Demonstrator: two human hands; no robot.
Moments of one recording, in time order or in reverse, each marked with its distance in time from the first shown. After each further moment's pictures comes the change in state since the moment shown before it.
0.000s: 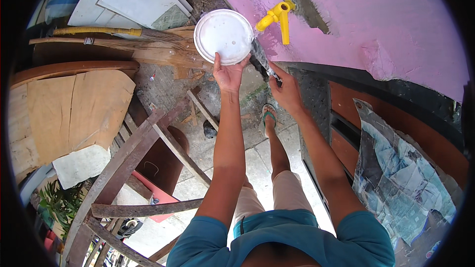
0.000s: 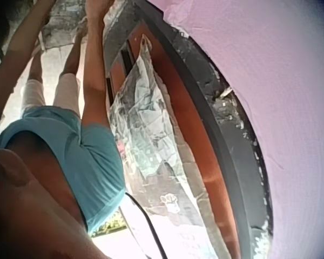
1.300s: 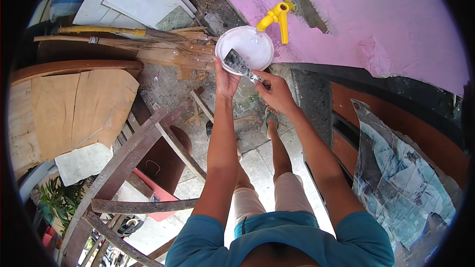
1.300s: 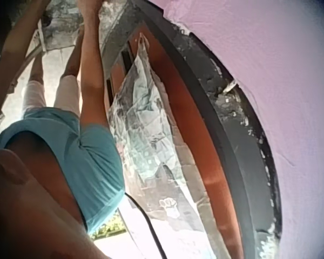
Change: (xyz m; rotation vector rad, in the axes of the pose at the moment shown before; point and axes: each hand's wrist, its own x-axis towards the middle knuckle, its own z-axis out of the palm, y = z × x) left_hand -0.005 0.022 -0.023 0.322 0.127 -0.092; right_hand 0.003 -0.012 0.021 0.146 -0.142 -0.040
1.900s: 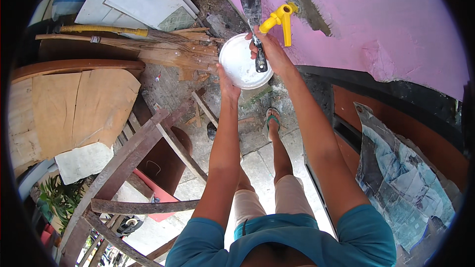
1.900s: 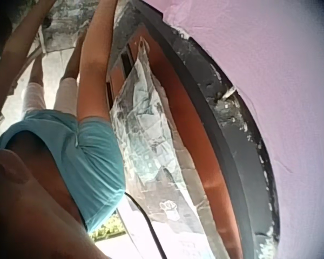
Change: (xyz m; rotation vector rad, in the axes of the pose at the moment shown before) left_hand 0.003 -0.024 -0.012 0.070 0.175 0.064; right_hand 0.106 -0.018 -0.016 0.763 -0.258 0.085
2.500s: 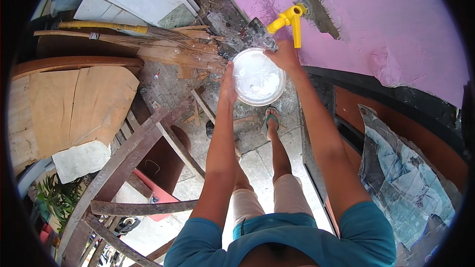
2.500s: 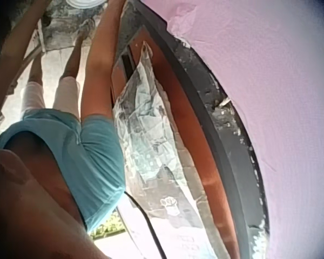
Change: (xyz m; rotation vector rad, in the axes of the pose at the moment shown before) left_hand -0.010 0.011 -0.008 0.275 0.056 -0.133; right_hand 0.003 0.036 -0.046 -1.154 0.414 -0.081
